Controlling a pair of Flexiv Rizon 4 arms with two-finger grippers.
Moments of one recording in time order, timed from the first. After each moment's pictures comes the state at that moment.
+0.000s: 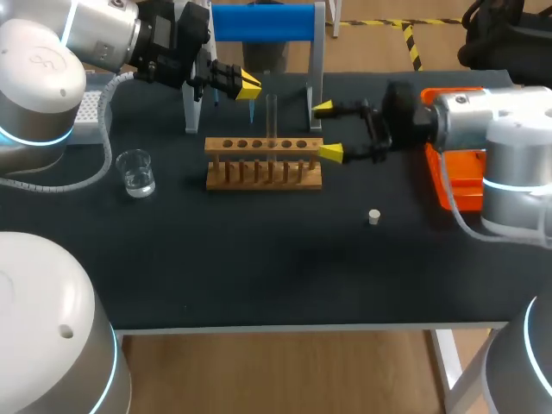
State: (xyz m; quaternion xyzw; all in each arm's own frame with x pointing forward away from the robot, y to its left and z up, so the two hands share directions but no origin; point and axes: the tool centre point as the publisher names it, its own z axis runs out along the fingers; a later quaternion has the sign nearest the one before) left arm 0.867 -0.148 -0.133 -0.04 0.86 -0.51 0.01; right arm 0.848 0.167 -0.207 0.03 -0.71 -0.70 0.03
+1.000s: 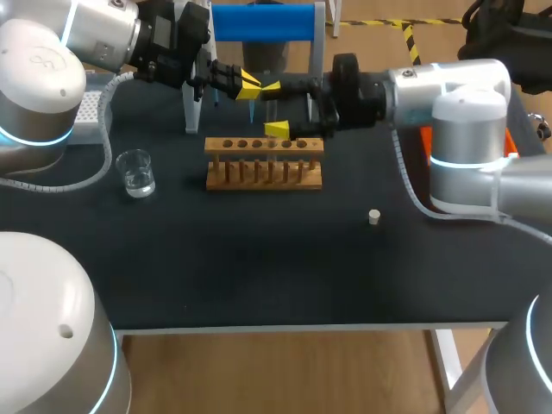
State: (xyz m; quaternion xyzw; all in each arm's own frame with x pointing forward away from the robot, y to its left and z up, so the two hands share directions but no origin) left arm 0.867 -0.148 -0.133 -0.04 0.86 -0.51 0.01; right arm 0.862 0.250 -0.178 0.02 -0.71 -0.70 0.05
